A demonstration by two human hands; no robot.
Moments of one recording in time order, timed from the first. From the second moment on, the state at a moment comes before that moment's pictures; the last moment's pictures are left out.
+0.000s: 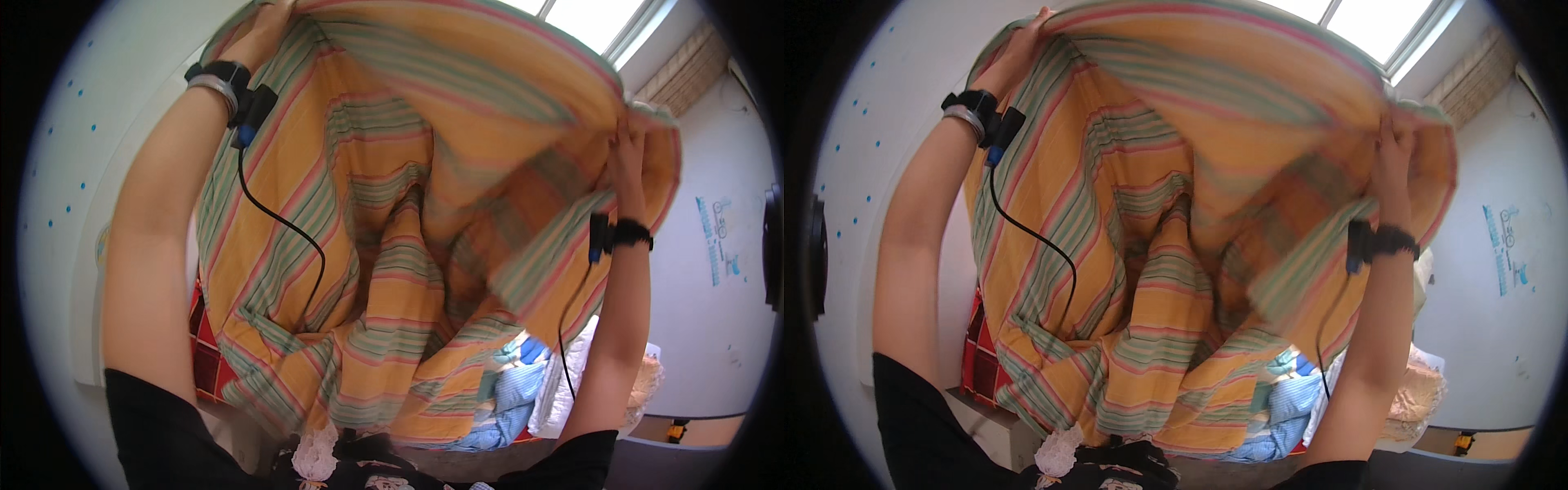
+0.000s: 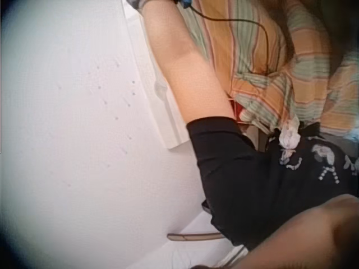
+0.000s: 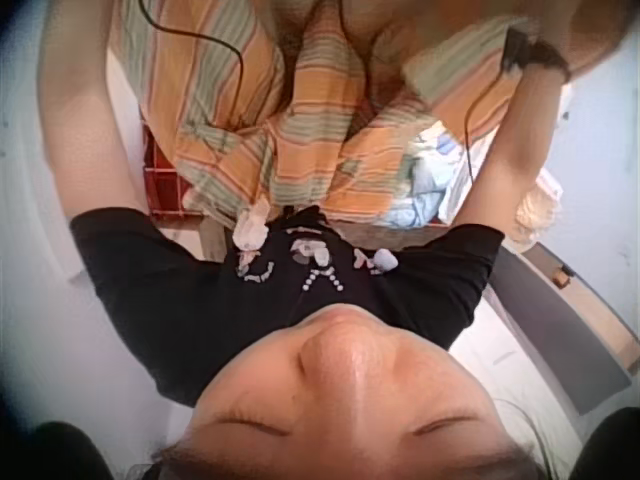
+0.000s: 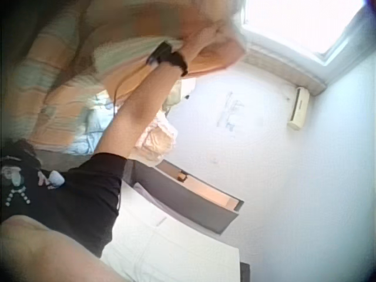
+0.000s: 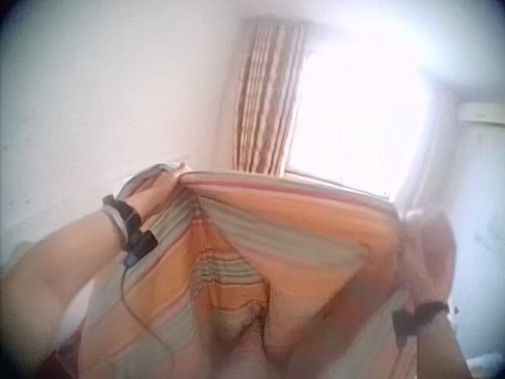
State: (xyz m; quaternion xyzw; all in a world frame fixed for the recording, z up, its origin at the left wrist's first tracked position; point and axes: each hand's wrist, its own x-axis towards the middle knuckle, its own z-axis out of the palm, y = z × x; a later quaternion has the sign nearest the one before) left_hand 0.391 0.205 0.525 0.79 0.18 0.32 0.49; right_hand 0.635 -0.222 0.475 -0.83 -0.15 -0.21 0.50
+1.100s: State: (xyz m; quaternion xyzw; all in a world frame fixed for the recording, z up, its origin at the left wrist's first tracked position) left_hand -0.142 -0.003 0.026 0.81 0.40 -0.16 0.39; right_hand 0.100 -0.292 -0.051 -0.52 0.41 0.40 0.64
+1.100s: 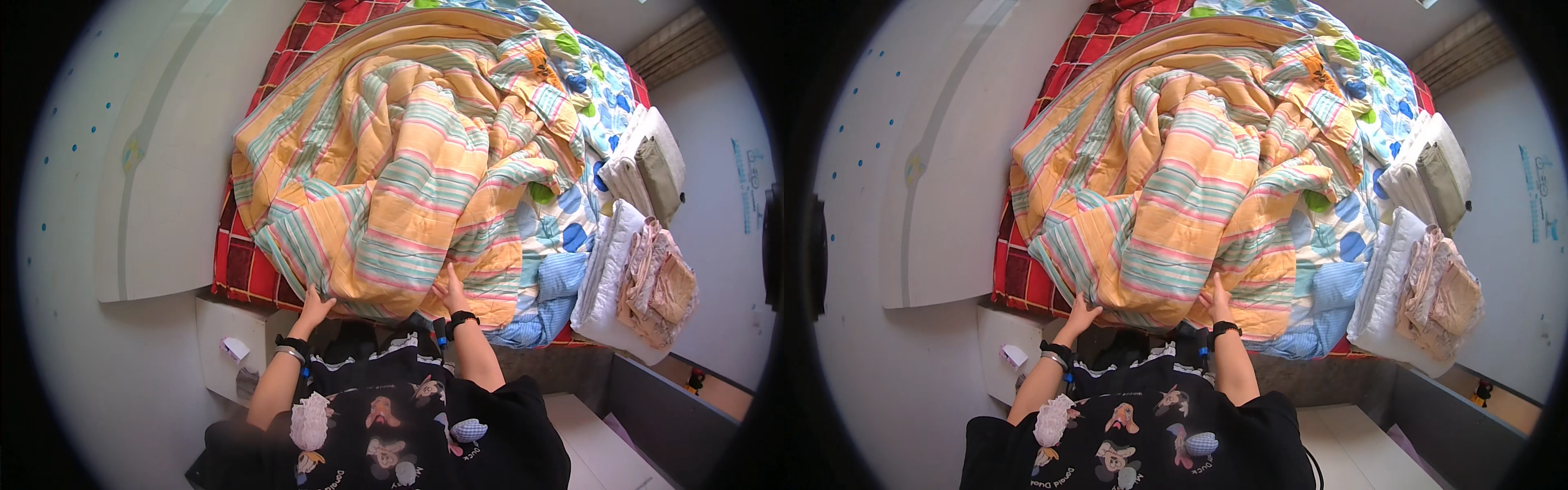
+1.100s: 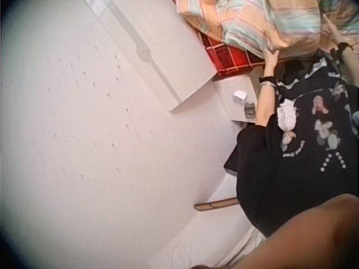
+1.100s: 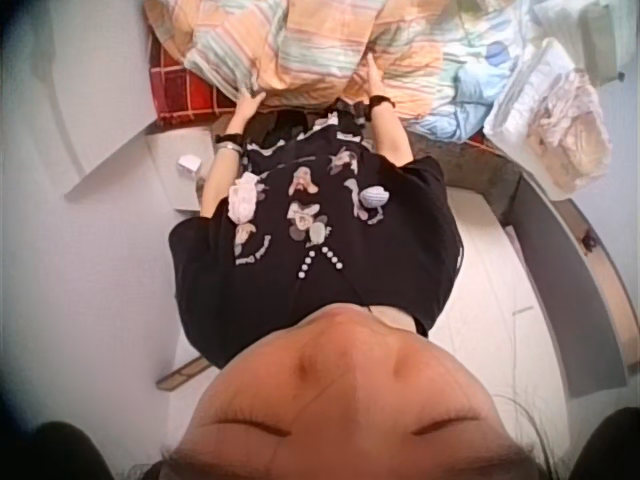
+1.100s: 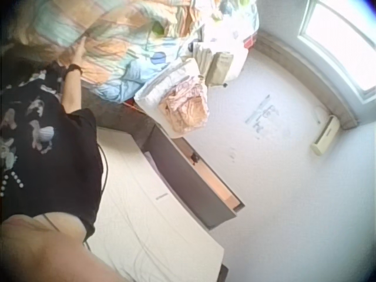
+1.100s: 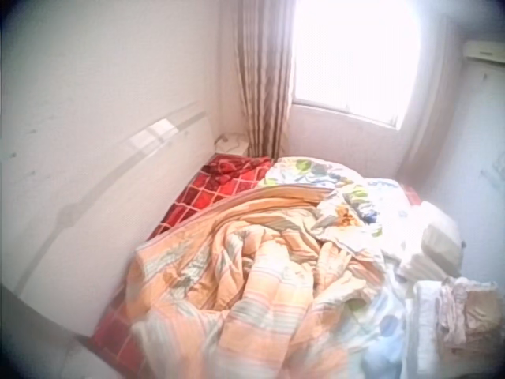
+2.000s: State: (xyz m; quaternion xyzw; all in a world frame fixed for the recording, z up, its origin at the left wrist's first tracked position) left_hand -0.077 -0.043 0.057 0.82 0.29 -0.05 0.50; right_hand 0.318 -0.503 0.127 -0.84 0.10 -0.16 0.52
